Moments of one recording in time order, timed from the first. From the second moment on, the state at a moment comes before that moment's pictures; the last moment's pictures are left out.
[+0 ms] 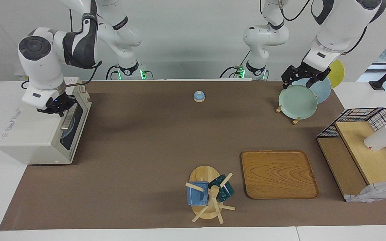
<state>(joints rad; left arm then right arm) -0.05 -0.05 -0.10 -1.63 -0.05 1.49 -0.14 -0.28 0.05 0.20 -1.79 -0.34 1.75 -0.55</state>
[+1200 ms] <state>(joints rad) -0.05 -0.05 -0.10 -1.63 -0.05 1.49 -0.14 -0.24 0.04 0.21 -1.59 -0.06 1.46 -0.29</state>
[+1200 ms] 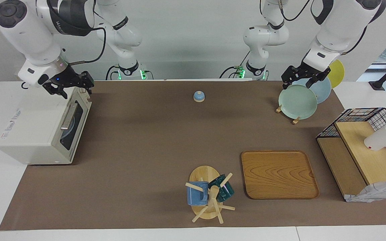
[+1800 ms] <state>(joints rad) -0.05 -0.05 -0.10 -1.63 -0.05 1.49 -0.14 0.00 0.00 0.00 -1.60 -0.06 1.48 -0.18</state>
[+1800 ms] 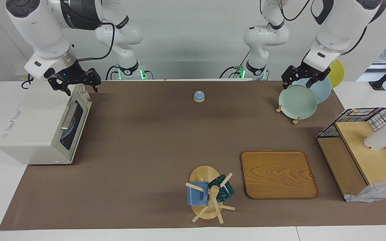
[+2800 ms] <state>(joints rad) -0.05 -0.05 -0.10 -1.63 -0.05 1.49 -0.14 0.04 -0.02 -0.04 -1.60 -0.05 1.49 -0.15</state>
